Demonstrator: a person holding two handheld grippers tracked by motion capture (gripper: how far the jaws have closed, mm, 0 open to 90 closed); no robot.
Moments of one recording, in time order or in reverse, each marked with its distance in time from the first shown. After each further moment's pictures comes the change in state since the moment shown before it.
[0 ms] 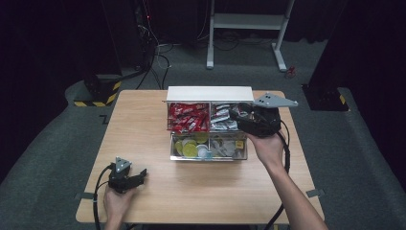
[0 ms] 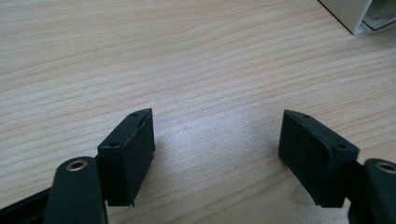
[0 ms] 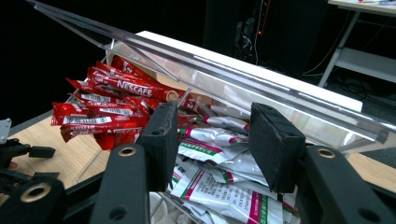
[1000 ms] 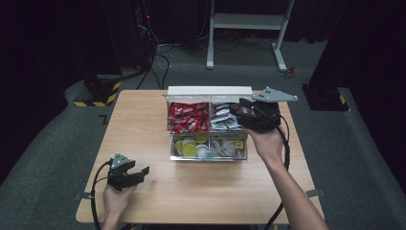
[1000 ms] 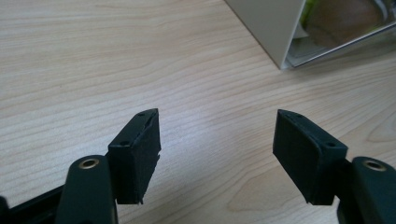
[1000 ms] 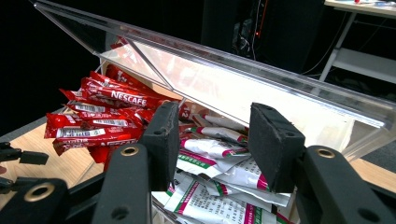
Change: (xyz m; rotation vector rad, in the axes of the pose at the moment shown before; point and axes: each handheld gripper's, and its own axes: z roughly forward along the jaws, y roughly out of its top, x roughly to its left) left arm -0.004 0.023 -0.022 -0.032 -0.155 -0.016; right arm -0.004 0.009 0.004 -0.003 -0.008 0.009
